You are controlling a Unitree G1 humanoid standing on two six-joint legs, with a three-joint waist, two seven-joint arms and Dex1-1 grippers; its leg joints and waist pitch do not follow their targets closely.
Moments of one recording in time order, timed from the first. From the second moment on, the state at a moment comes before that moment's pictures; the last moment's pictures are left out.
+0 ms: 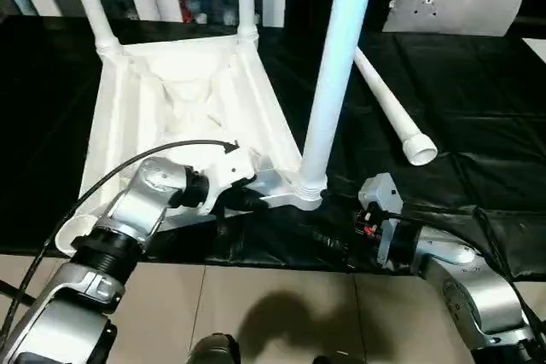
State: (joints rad) left arm -0.61 0.42 -0.33 0.49 0.03 0.19 -1.14; right arm -0.11 -0.36 0.13 -0.09 0.27 0.38 0.85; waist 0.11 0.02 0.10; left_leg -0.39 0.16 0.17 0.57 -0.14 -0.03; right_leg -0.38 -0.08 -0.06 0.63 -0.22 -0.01
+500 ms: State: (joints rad) left arm -0.62 0.50 -0.37 0.51 0.03 0.05 -1.30; right arm -0.24 -0.43 0.14 0.00 0.26 0.31 0.95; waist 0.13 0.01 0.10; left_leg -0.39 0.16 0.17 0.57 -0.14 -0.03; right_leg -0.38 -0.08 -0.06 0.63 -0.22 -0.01
